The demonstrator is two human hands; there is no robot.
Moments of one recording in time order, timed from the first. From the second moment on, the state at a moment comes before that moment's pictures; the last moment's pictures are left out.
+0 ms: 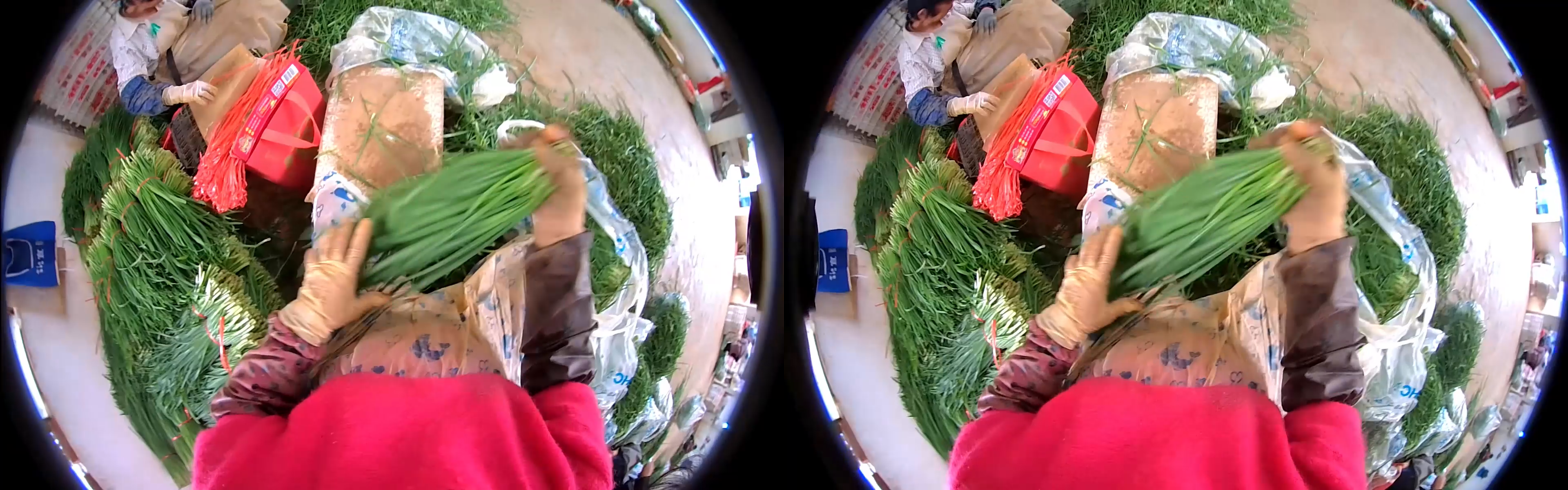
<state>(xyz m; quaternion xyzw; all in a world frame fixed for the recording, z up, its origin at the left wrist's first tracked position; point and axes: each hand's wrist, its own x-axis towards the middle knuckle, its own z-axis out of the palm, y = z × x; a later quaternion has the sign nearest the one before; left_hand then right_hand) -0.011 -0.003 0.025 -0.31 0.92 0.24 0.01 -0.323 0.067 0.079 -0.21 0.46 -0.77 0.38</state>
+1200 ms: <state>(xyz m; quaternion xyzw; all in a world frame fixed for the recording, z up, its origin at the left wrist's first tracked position) -0.101 -0.053 0.039 -0.07 0.28 0.88 -0.37 -0.267 -0.032 0.135 -0.58 0.69 -0.36 0.23</state>
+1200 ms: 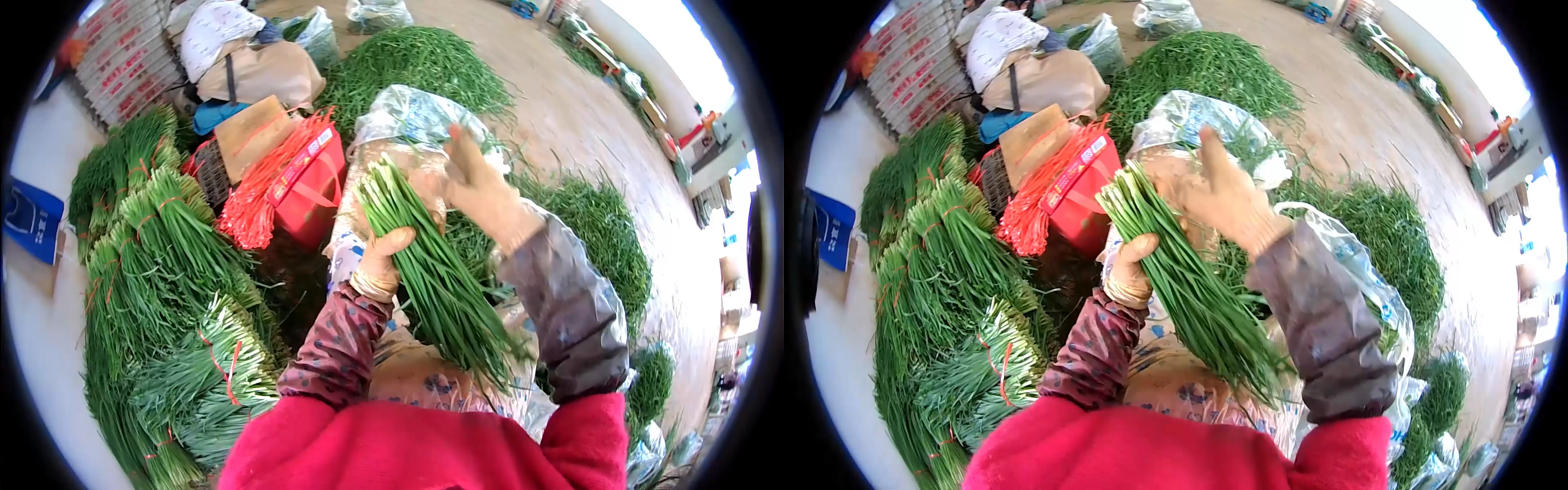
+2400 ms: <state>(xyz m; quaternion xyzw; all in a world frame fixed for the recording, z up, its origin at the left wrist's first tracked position) 0.107 -0.208 -0.082 -0.78 0.57 0.15 -0.20 -0.176 0.044 0.001 -0.36 0.62 -0.29 0.64</state>
